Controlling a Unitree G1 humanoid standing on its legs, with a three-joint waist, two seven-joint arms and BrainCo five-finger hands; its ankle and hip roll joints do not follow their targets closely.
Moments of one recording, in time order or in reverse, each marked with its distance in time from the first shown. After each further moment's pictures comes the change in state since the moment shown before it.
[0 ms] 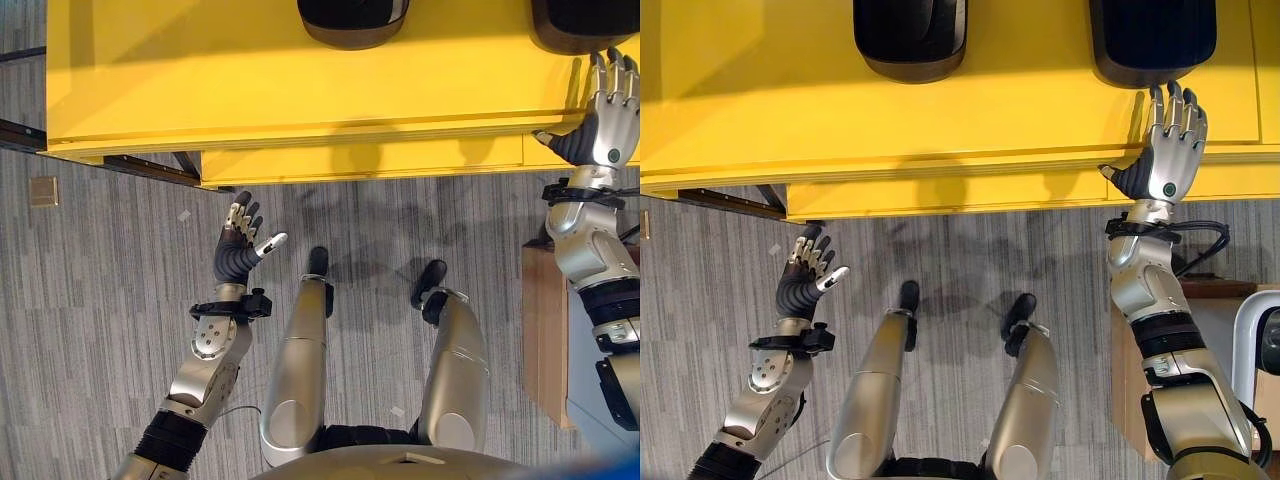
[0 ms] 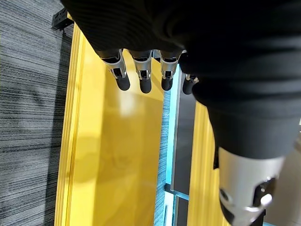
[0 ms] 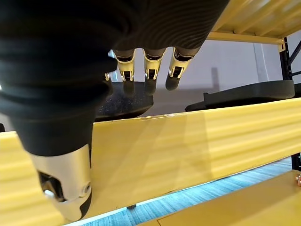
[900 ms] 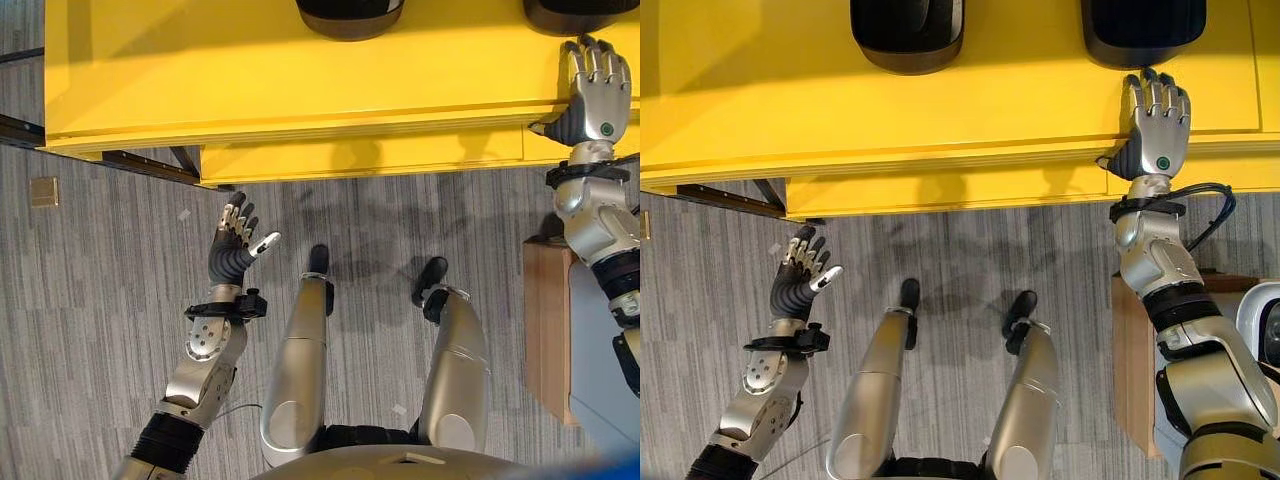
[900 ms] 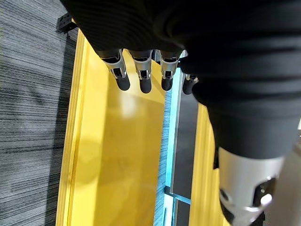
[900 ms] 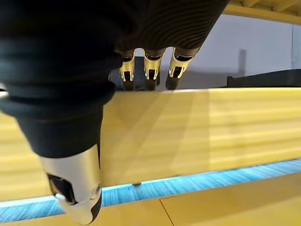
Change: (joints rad) left arm 0.020 0.004 0.024 0.000 -0.032 -0.002 -0.016; right arm -0.178 -0.108 0.203 0.156 0.058 -0.021 0.097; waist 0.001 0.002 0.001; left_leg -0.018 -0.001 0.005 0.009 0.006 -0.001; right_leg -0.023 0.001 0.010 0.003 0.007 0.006
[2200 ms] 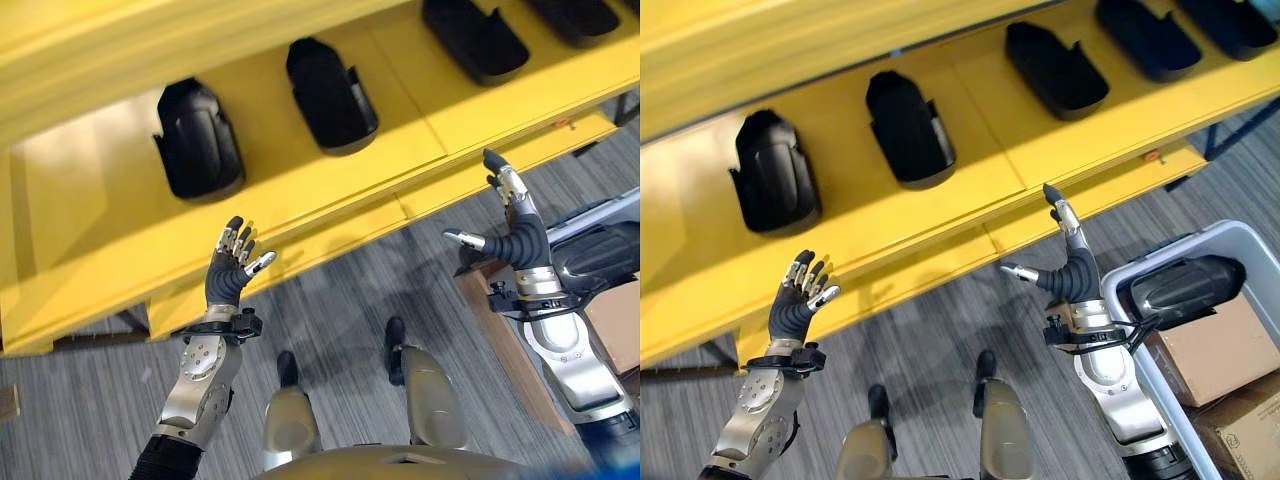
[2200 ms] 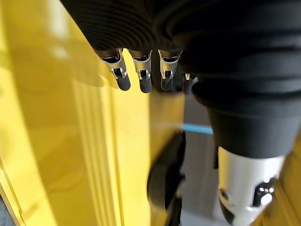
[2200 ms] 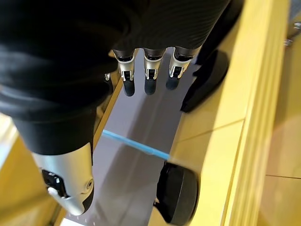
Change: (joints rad) left arm 0.086 -0.056 0.047 0.030 0.012 0.031 -0.080; right arm 0.860 0.232 -0.225 -0.832 0.735 -0.421 0.382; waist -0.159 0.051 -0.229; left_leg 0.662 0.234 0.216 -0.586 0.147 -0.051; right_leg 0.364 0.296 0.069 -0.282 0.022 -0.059
